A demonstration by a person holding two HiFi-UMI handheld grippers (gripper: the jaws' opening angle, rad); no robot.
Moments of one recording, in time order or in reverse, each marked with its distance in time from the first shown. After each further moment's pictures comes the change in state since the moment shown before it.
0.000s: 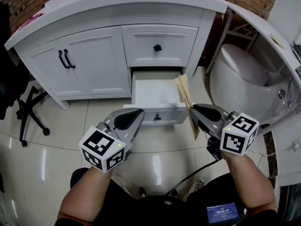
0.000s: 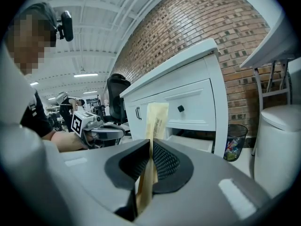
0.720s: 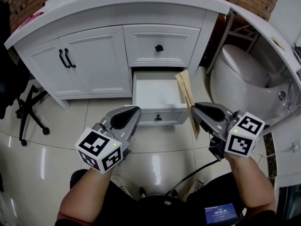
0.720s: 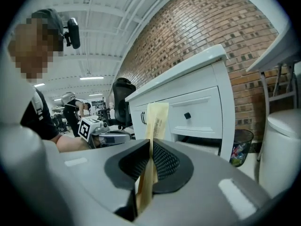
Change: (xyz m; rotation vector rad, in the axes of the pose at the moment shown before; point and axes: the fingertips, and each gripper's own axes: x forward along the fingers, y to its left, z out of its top) left arm -0.009 0.014 0.008 -0.067 -0.062 0.041; right arm -0.003 0.016 0.024 -0.028 -0.039 0.055
